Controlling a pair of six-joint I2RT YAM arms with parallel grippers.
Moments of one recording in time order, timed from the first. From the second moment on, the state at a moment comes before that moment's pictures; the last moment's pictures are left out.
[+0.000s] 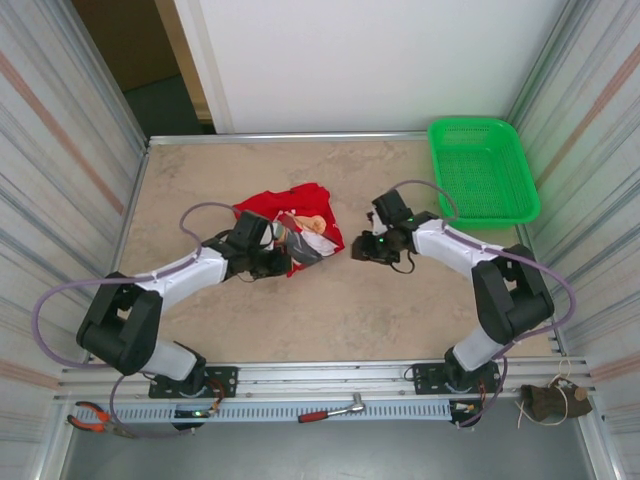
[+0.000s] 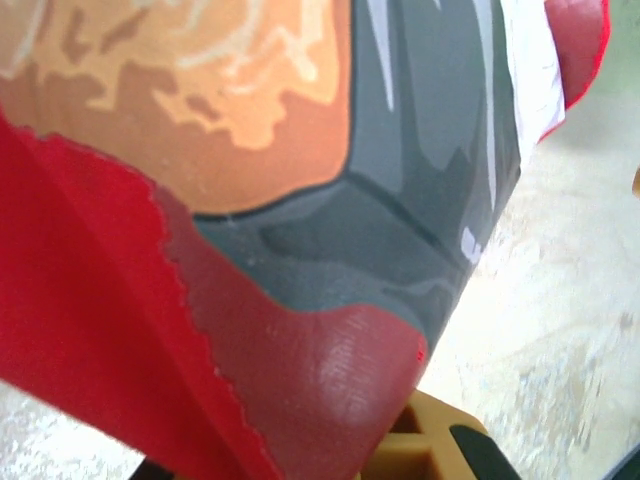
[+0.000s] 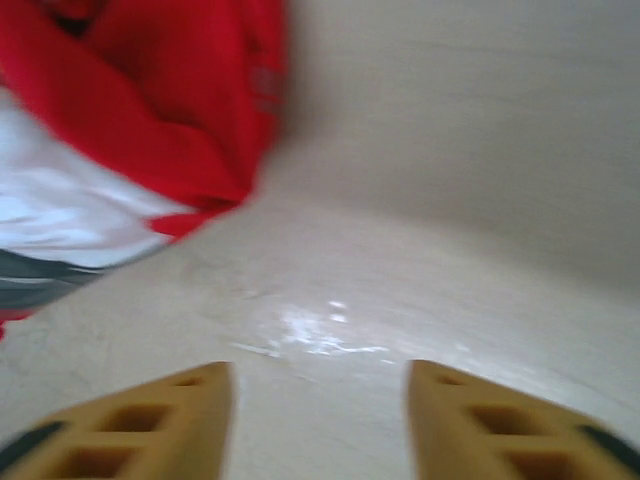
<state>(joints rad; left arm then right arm) -0.51 1.44 0.76 -0.32 0.35 -0.55 0.52 1.62 1.03 -0.53 -0.28 0.52</state>
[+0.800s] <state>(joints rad) -0.51 1.43 0.66 -0.32 0.39 -0.50 0.63 1.91 1.27 -0.51 -0.16 0.38</state>
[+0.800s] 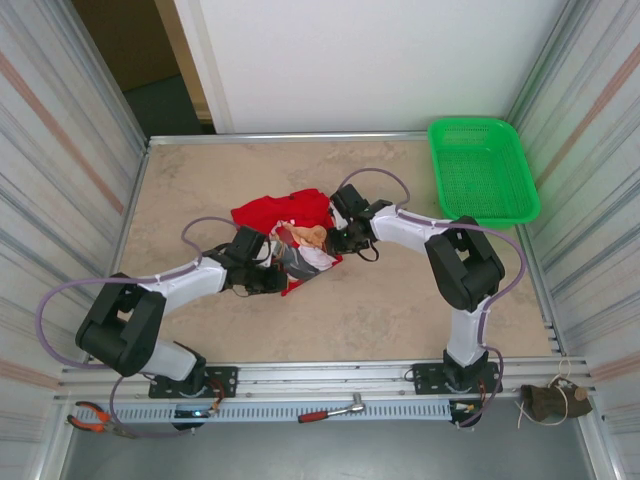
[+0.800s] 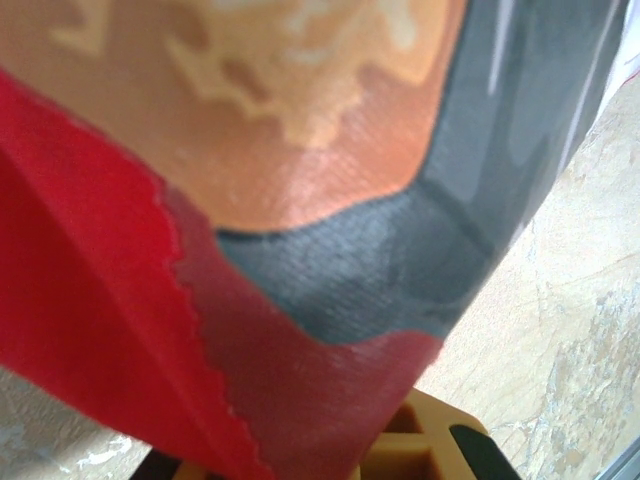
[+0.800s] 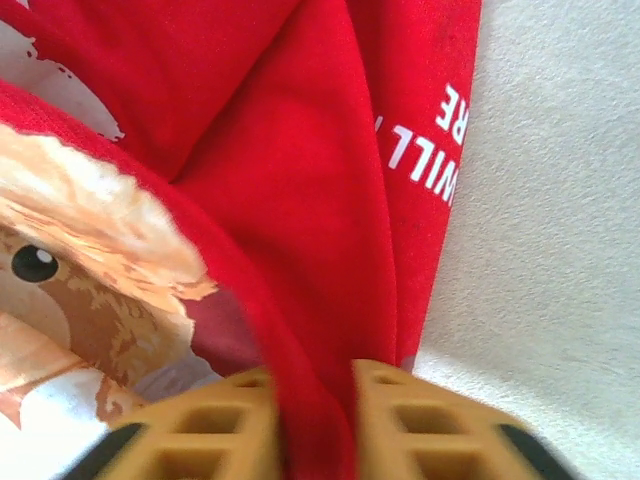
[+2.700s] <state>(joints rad) -0.52 1.58 0.88 -0.28 0.46 -0.49 0.56 1.78 1.16 -0.43 -0.21 0.75</state>
